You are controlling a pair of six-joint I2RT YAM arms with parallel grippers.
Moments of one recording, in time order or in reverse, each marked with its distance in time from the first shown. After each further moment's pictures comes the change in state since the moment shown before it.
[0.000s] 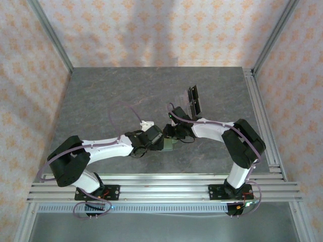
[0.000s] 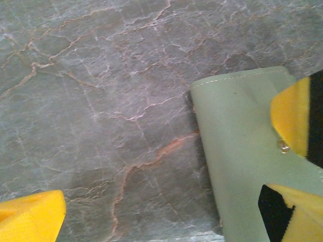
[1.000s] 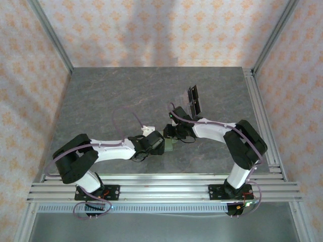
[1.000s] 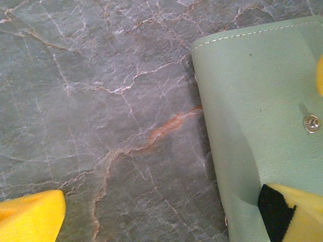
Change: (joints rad) left arm -0.026 0.062 -0.080 0.118 0.013 -0.020; right arm -0.001 -0.035 -0.002 -0.030 -0.003 -0.001
